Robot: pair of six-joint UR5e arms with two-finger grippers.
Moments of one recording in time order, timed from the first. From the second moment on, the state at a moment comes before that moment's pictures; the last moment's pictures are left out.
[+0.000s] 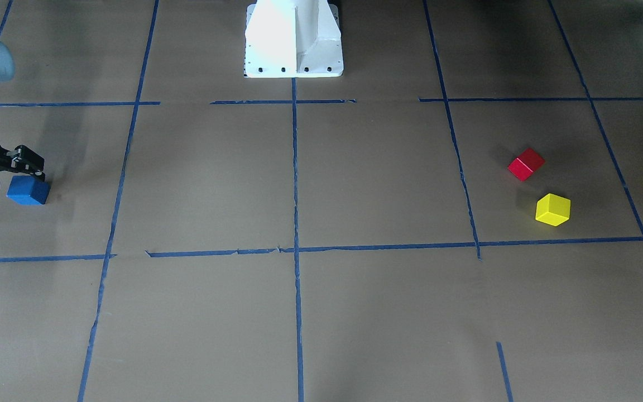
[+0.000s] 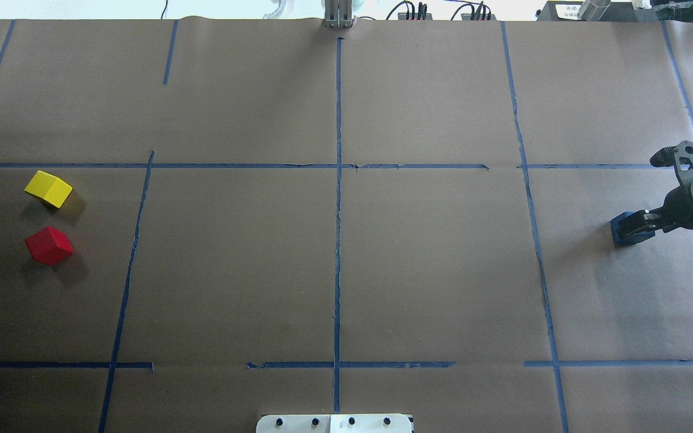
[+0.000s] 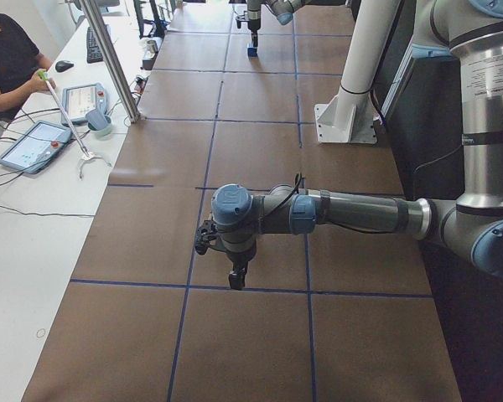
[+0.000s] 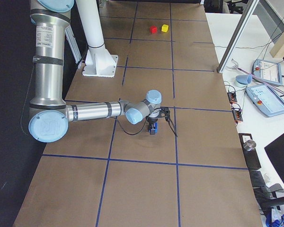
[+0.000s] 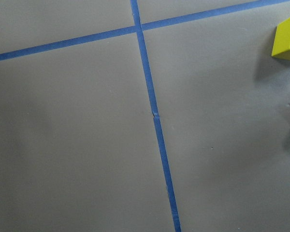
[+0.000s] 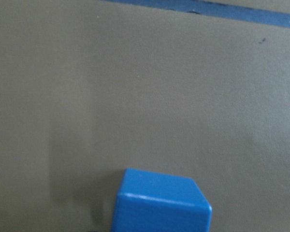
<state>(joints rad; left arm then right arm) -1.54 -1.41 -1.82 -1.45 -2.35 0.21 0.94 -1.64 1.65 -1.08 2.16 0.65</state>
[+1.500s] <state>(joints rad) -1.54 -1.40 -1.83 -1.45 -2.35 0.21 0.56 -1.05 1.69 -1.27 1.99 1.37</state>
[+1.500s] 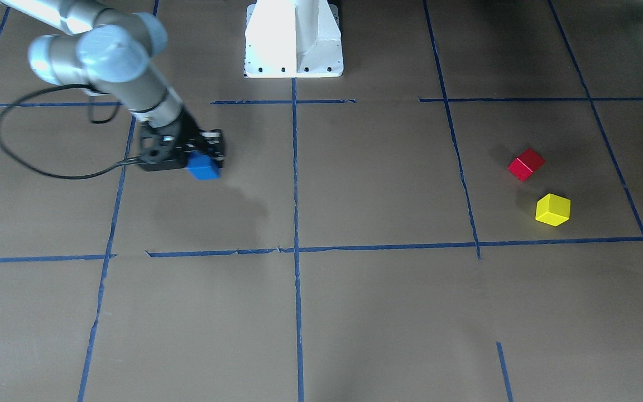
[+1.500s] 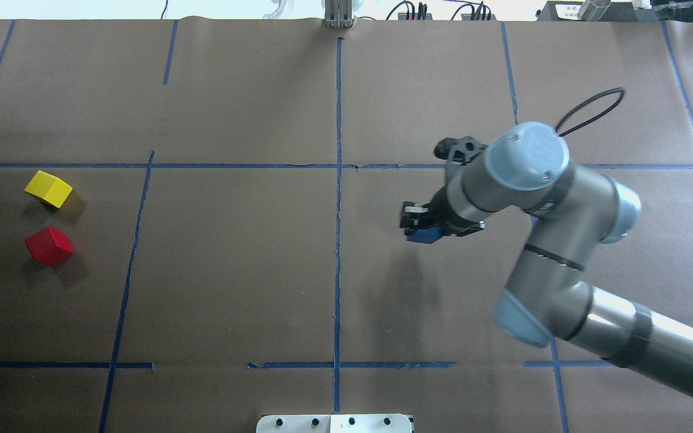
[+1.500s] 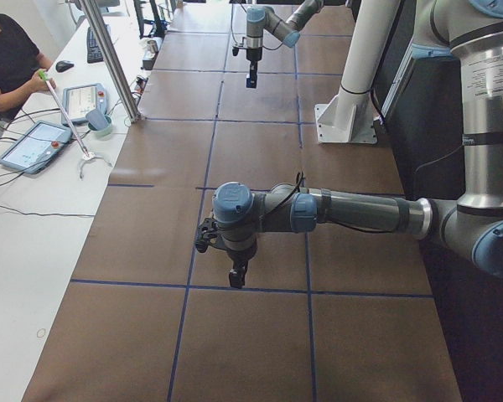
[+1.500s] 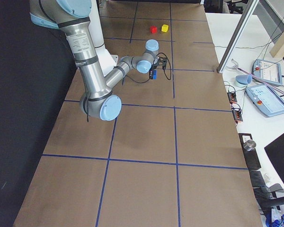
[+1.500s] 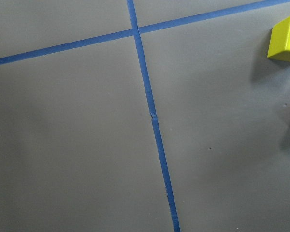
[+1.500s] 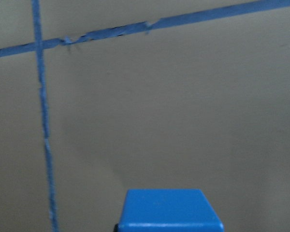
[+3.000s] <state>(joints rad) -1.54 -1.39 -1.85 -1.45 -2.35 0.21 0.48 -0.78 1.41 -1.28 1.87 1.43</state>
